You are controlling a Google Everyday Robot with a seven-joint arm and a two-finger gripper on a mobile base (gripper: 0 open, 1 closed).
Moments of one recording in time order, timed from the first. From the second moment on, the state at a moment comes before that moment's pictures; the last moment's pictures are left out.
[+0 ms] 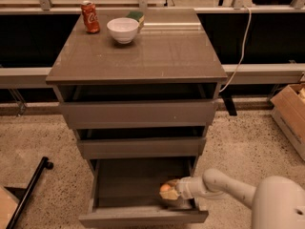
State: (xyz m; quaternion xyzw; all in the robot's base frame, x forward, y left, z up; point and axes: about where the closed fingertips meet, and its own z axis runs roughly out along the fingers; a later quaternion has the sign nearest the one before) arm 0.551 -0.078 0.237 -0.38 0.81 0.36 0.28
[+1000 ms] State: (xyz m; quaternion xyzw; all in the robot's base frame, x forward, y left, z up) arm 0.469 -0.155 0.438 -0.57 0.70 0.30 0.31
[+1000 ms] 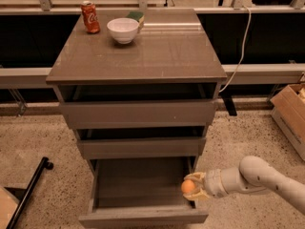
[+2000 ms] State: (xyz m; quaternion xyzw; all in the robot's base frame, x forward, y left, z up) arm 0.521 -0.206 0.621 -0.64 0.68 0.02 0.36
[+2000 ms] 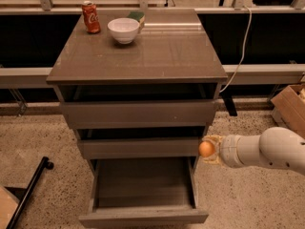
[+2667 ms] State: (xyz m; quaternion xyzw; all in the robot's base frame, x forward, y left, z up) arm 0.517 -0.236 0.642 -0.61 0.70 0.04 0.37
